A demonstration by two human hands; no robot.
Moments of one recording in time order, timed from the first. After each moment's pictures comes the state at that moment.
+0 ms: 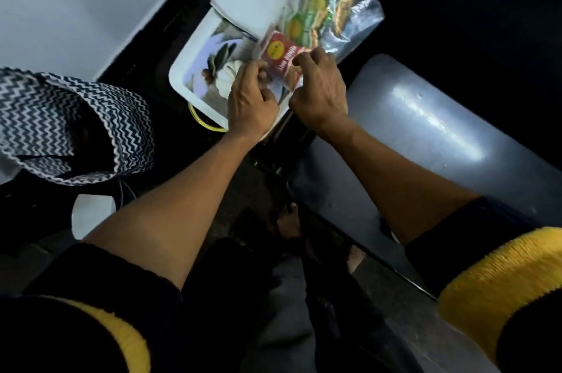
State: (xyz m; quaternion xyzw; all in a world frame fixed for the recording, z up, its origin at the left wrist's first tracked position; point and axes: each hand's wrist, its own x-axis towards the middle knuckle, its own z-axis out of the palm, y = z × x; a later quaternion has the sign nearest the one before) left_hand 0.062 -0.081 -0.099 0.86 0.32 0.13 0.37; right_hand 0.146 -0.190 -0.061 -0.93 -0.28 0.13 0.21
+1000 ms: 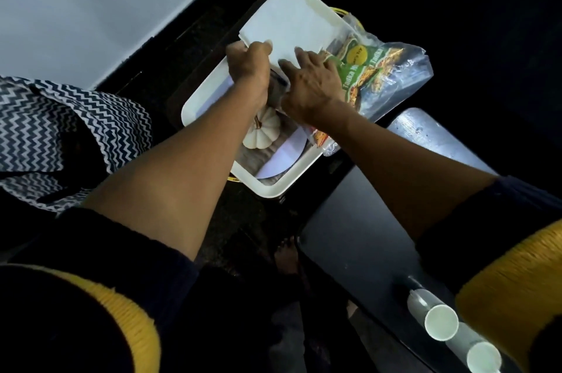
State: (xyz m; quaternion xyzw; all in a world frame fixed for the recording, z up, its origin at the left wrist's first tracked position) left_hand 0.186 0.042 -0.124 0.49 0.58 0.16 0.63; right_hand 0.226 -0.074 -0.106 -0.88 -0.43 0.19 -0.02
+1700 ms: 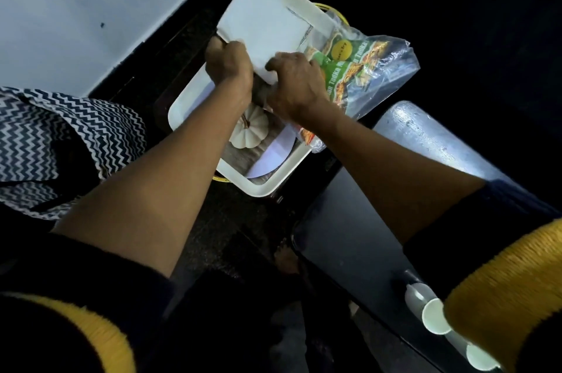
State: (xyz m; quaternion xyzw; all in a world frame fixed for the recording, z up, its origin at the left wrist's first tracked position) left_hand 0.187 0.045 -0.129 0.53 0.60 0.22 0.56; right_hand 0.221 -0.077 -0.101 -0.89 -0.39 0.20 0.14
